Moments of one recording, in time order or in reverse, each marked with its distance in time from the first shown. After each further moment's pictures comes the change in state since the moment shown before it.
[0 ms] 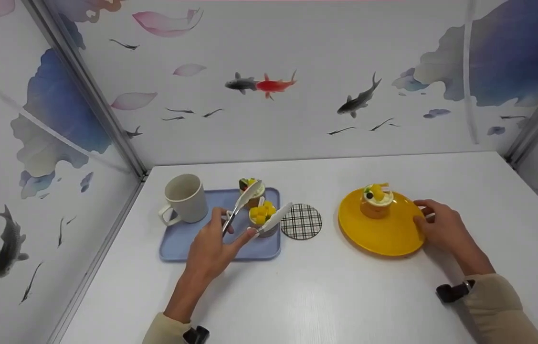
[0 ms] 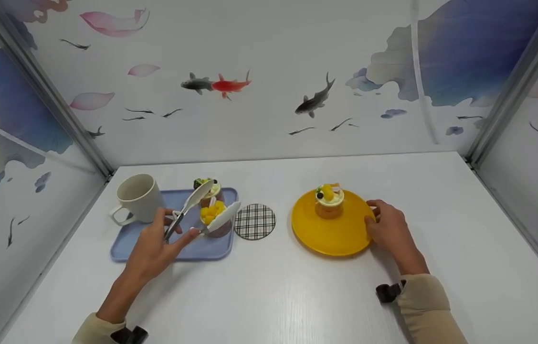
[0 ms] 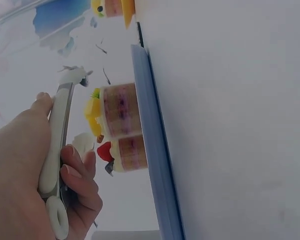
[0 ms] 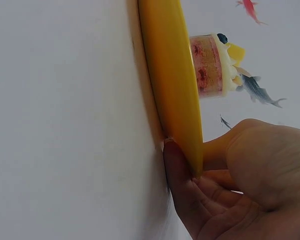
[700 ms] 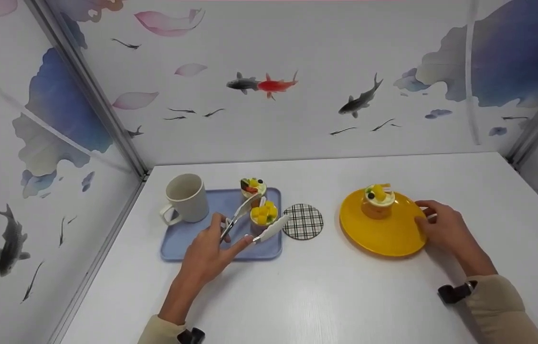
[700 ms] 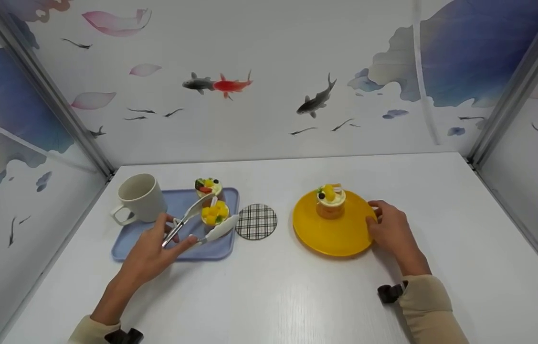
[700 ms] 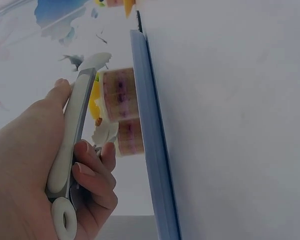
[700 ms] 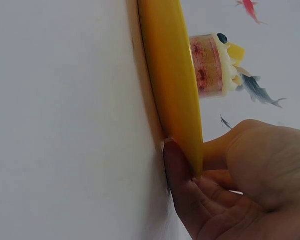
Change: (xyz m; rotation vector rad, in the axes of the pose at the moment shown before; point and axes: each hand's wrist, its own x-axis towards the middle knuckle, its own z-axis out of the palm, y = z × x) left_hand -0.002 -0.013 -0.007 0.053 -0.100 -0.026; right_hand 0.001 0.002 0.001 0.000 -0.007 0.013
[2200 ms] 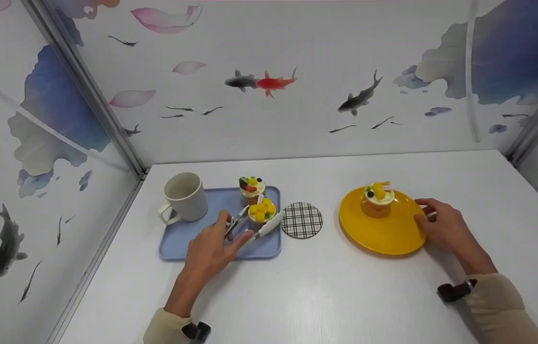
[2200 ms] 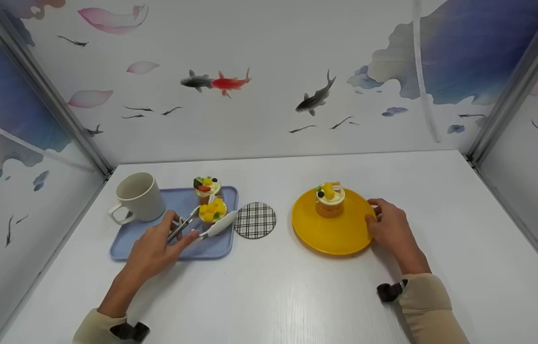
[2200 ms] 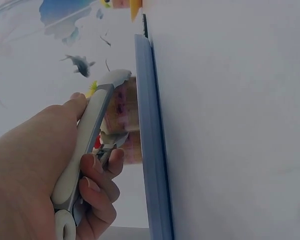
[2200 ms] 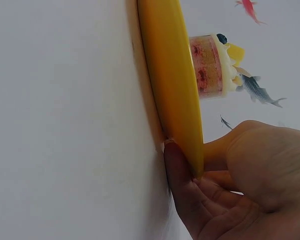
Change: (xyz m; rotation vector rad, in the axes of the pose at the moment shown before) left_hand 0.010 0.001 0.009 0.136 0.027 0.056; right_hand 0.000 -0.001 0.001 -0.008 0.007 0.007
